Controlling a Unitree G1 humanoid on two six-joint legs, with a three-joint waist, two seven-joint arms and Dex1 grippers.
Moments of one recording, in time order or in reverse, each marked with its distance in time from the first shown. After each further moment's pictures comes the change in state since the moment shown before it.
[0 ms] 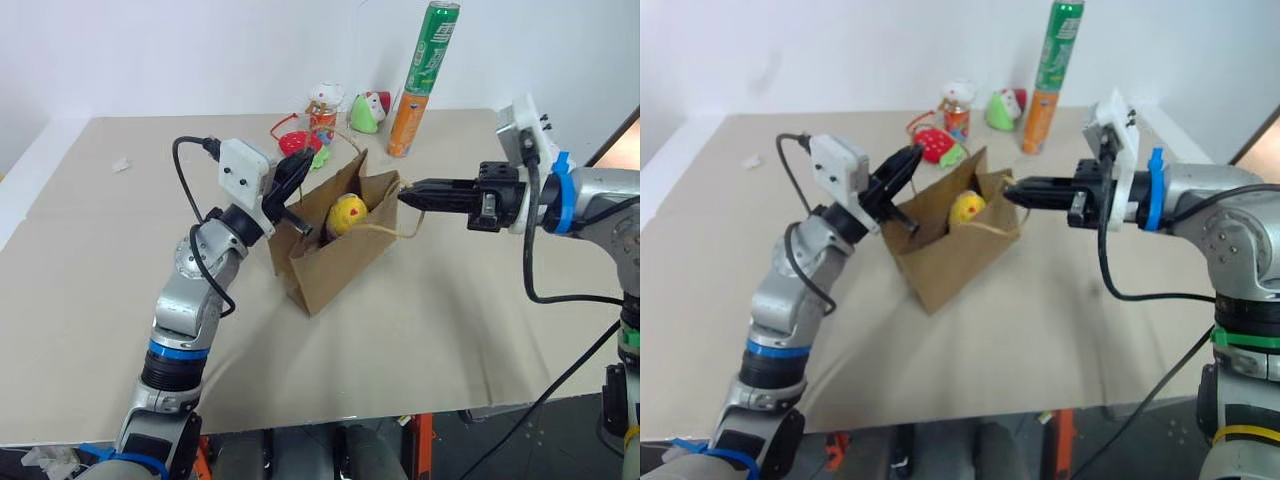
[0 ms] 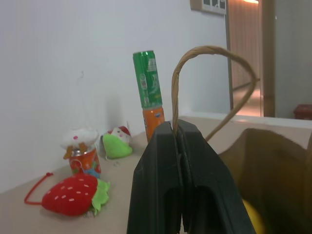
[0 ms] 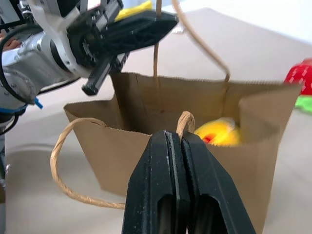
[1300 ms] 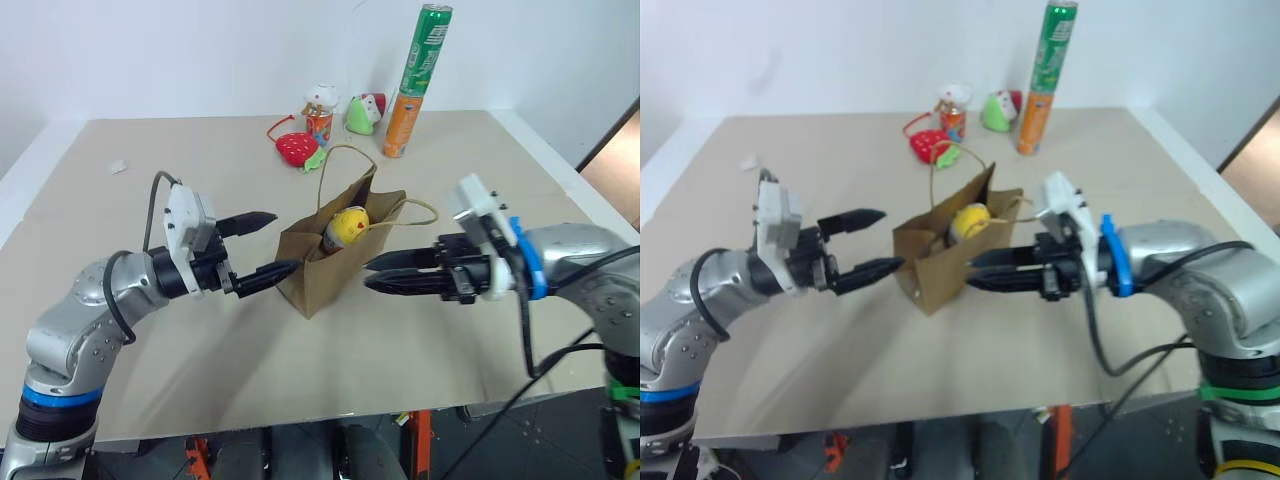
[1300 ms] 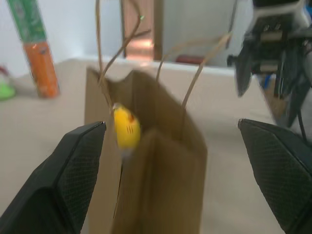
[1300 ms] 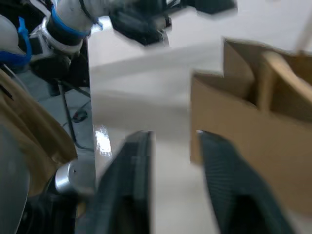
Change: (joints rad) left arm 0.257 0.430 0.160 -0.285 -0.483 0.366 -0.392; right arm 0.193 0.070 0.053 -0.292 0.138 0.025 0.014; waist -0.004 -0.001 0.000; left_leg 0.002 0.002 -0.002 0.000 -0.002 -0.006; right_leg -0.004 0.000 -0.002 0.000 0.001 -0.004
